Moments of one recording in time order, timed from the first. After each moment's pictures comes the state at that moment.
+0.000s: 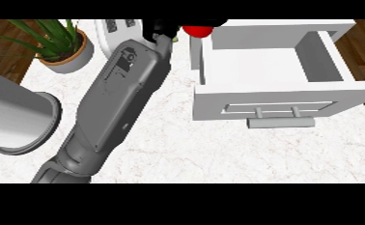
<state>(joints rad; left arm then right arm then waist) -1.09 0.00 -0.12 -1.02 0.31 0.54 0.15 0.43 -0.01 -0.67 -2.29 -0.53 0.46 0.26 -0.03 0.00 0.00</state>
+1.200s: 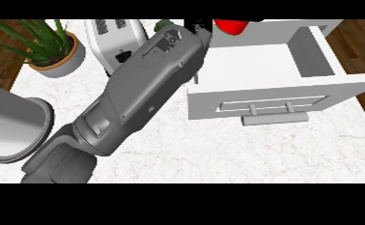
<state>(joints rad) -1.36 0.00 -0.39 -0.62 0.70 0.67 -0.03 0.38 -0.03 -0.65 -2.30 -0.53 0.44 0.29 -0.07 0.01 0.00</state>
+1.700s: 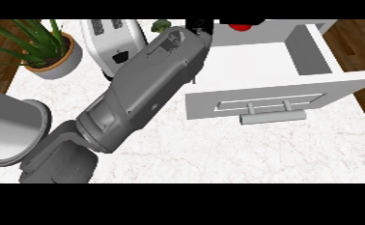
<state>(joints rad) -1.40 0.00 -0.50 -0.51 0.81 0.70 -0.08 0.36 -0.04 -0.65 -2.31 -0.54 0.43 0.32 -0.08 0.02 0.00</state>
